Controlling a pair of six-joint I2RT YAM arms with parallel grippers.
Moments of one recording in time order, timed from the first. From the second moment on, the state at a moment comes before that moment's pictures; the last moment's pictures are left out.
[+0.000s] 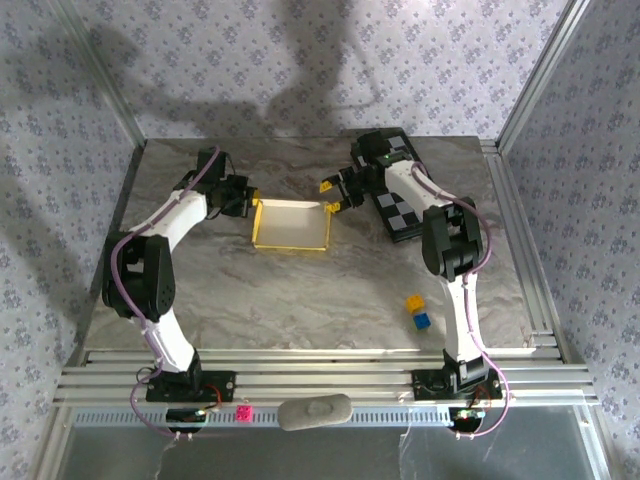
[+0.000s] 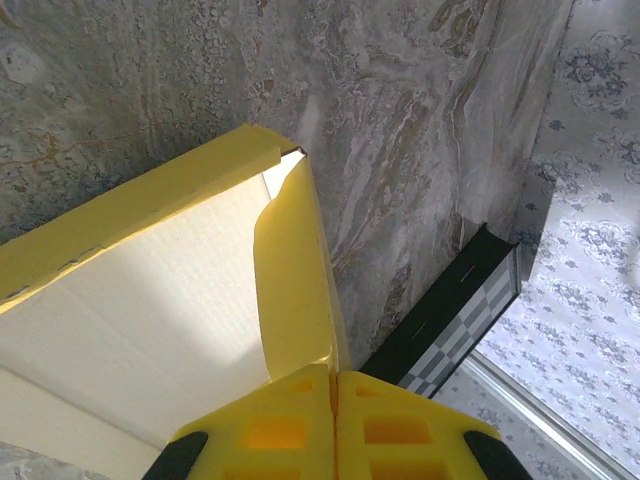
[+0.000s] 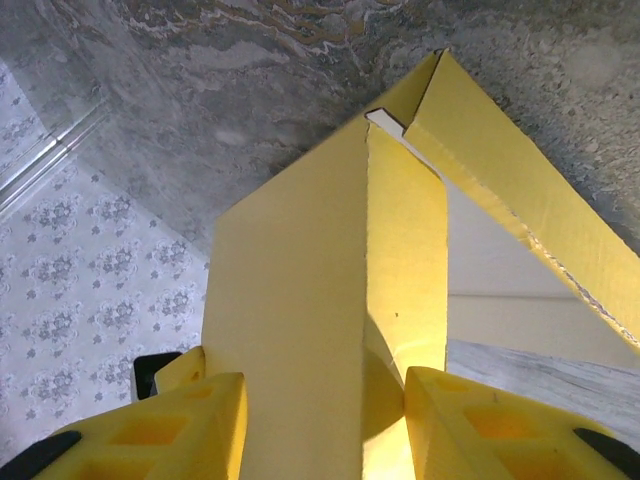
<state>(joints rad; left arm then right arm) -0.18 1.77 1.30 -0.38 0.35 -1.53 0.36 2.24 1.91 -0.70 -0.76 1.41</state>
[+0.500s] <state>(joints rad) -0.17 1.77 1.30 -0.38 0.34 -1.53 0.37 2.25 1.89 -0.64 -0.73 1.49</state>
